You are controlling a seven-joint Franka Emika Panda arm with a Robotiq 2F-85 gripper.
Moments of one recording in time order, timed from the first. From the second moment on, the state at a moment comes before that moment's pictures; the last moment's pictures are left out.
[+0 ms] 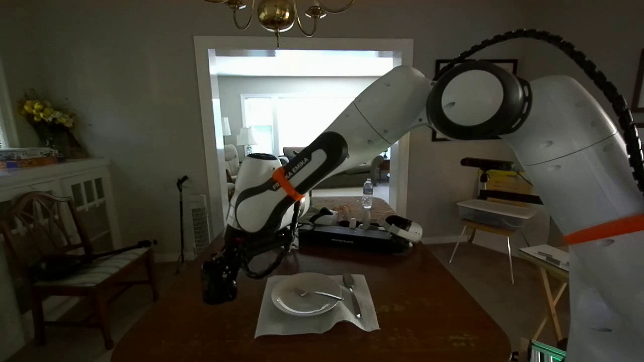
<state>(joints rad) 0.17 0.51 0.09 -1.77 -0.03 2.65 0.22</state>
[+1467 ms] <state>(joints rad) 0.15 0.52 0.11 -1.88 -0.03 2.79 -0.02</state>
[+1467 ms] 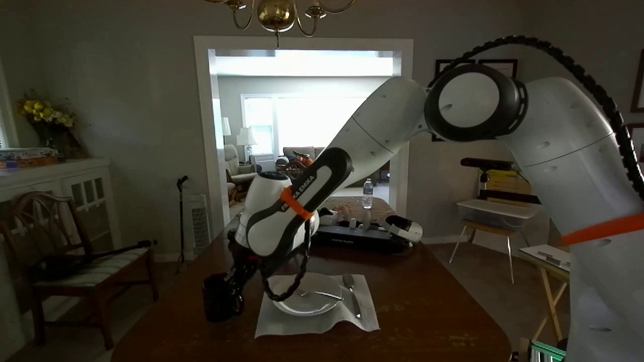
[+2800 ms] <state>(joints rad) 0.15 0.52 0.12 -1.96 -0.03 2.87 -0.02</state>
